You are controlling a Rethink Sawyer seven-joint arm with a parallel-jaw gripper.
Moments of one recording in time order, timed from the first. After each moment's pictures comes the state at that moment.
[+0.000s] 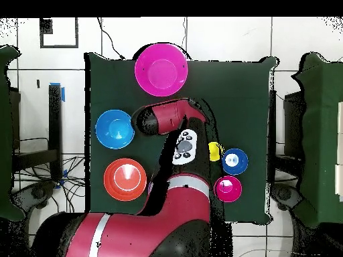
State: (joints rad) arm -0.05 -0.36 -0.12 1.27 -0.35 0.48 1.74
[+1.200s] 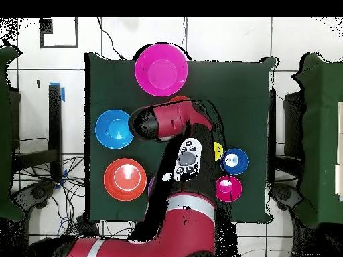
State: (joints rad) arm -0.05 -0.50 -0.13 1.35 -0.35 0.65 1.74
